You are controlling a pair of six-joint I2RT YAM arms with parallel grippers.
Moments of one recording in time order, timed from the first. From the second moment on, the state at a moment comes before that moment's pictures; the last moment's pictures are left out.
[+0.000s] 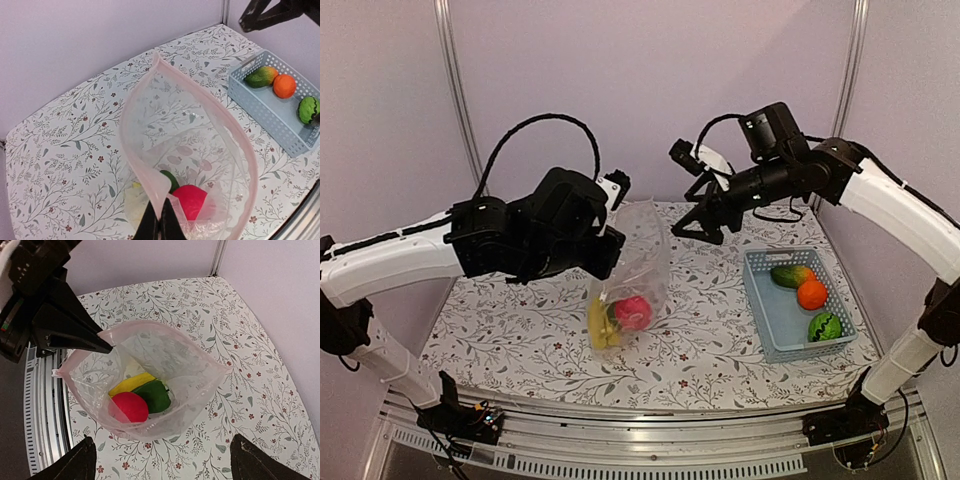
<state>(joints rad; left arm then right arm) -1.16 1.46 1.42 -0.63 -0.56 -0.29 0.78 1.60 1.72 -0.79 -0.36 -0.34</state>
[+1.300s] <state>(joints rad) -1.10 1.70 1.59 -0.67 -0.39 0.18 0.13 1.17 1.01 -0.71 -0.08 -0.35</state>
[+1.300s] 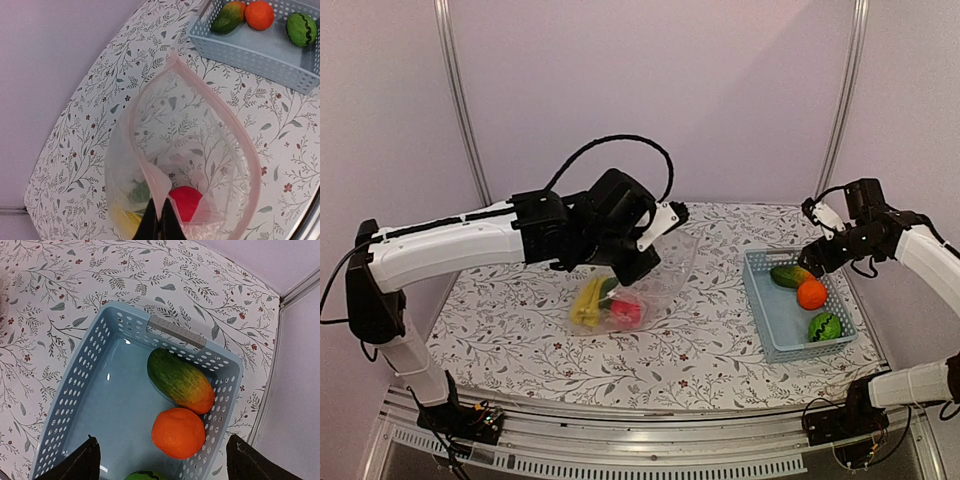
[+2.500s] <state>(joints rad) -1.11 1.50 1.28 -0.38 -0.44 0.11 0.13 1.43 0.94 -0.71 0.14 -0.39</state>
